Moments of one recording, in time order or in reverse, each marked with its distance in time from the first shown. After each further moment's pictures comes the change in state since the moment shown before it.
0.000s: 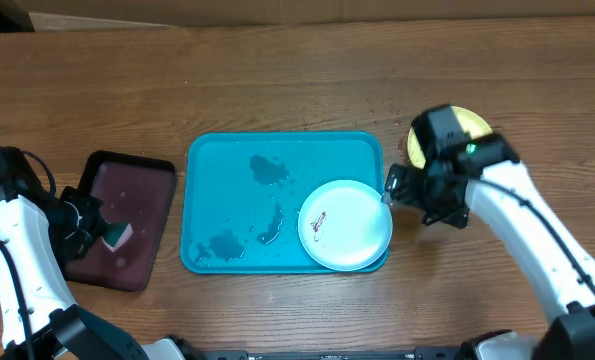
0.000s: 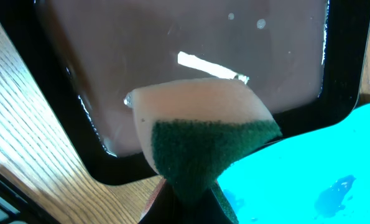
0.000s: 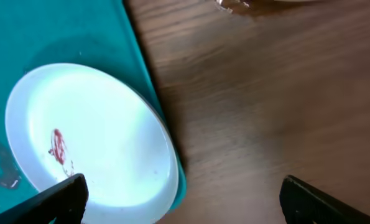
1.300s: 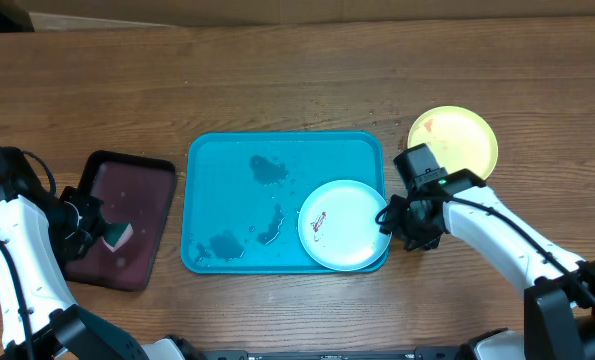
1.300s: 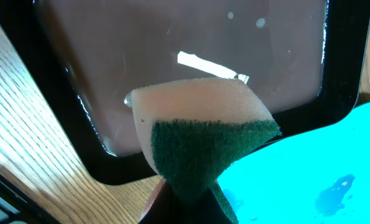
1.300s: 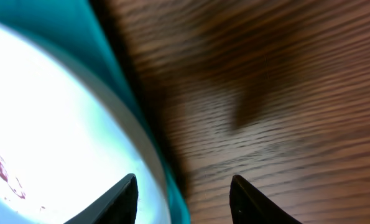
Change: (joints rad) left arm 0.000 0.000 0.000 0.000 0.002 0.002; right arm 0.068 0.047 -0.286 0.296 -0.087 0.102
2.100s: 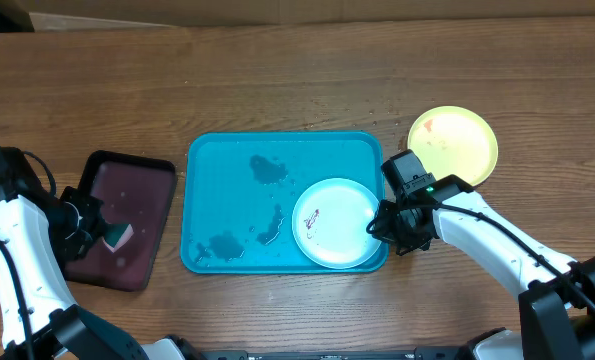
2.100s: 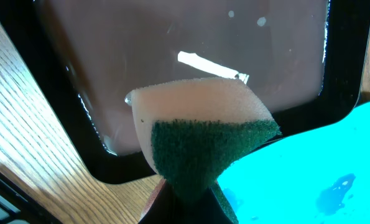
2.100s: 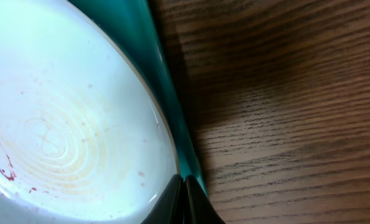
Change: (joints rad) left arm 0.000 0.000 0.000 -0.004 0.000 0.000; right arm 0.056 0.001 -0.011 0.037 0.003 -0.006
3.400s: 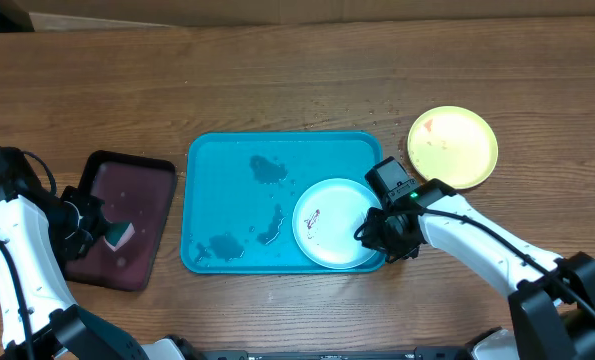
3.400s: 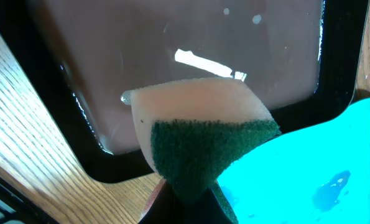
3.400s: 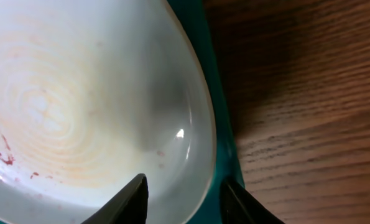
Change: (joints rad) left arm 0.000 0.000 0.000 0.001 0.015 0.001; right arm 0.084 0.026 0.004 -0.010 -0.019 0.093
